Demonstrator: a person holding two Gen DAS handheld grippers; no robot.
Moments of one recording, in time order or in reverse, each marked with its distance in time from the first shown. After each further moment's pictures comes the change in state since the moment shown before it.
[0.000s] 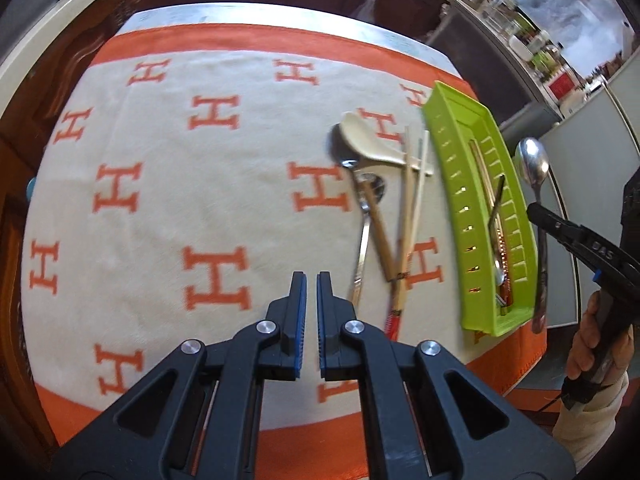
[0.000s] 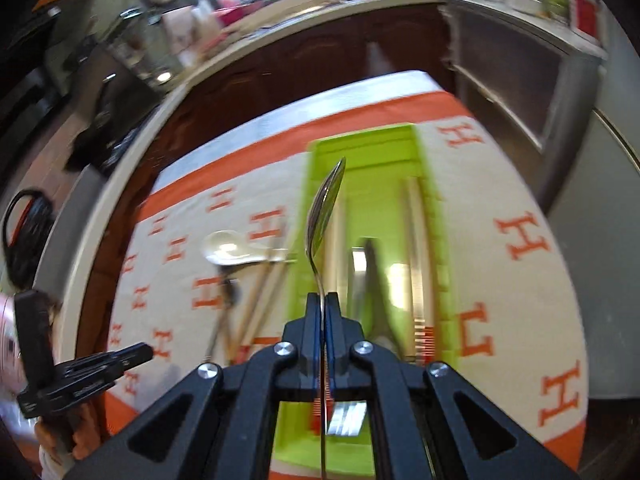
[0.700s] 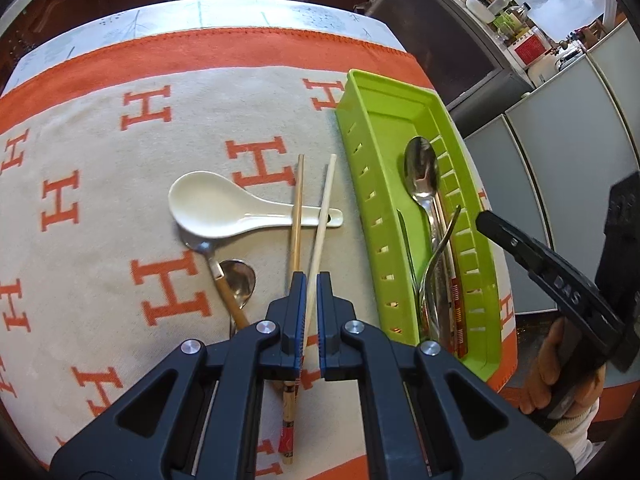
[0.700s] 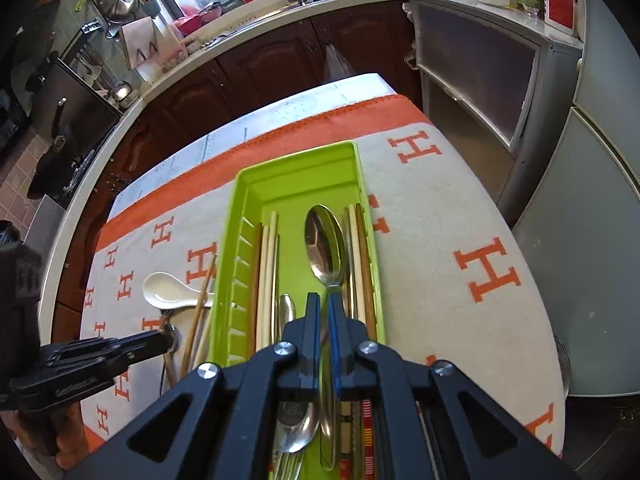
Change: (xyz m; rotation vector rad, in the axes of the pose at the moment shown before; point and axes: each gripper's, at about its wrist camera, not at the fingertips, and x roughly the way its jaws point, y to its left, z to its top) left arm 0.067 -0.089 0.080 0.119 0.115 -0.117; right arm 0.021 -0.021 0.031 0.012 -0.023 -0.056
